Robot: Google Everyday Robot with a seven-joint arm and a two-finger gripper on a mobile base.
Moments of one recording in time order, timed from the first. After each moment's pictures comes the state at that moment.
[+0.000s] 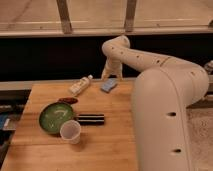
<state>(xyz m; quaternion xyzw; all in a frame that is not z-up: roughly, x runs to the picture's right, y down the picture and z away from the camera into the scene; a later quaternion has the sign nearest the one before) 0.040 -0.058 0.873 -0.20 0.16 0.68 0.68</state>
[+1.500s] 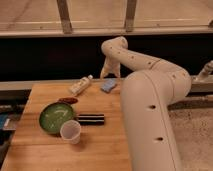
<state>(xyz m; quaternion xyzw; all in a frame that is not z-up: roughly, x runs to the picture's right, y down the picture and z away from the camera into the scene) 0.044 -0.067 0.912 -0.20 0.16 0.69 0.68</state>
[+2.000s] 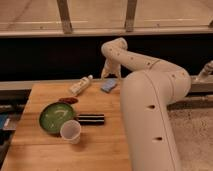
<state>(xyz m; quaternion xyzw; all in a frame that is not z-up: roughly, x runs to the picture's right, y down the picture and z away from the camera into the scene) 0.042 -0.069 0.922 -0.19 0.16 0.69 0.69</state>
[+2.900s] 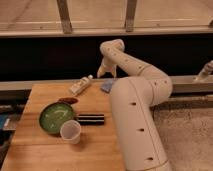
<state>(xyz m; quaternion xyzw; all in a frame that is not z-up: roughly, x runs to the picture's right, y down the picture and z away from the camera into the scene) 0.018 -0.080 0.979 -0.22 0.13 0.67 0.70</state>
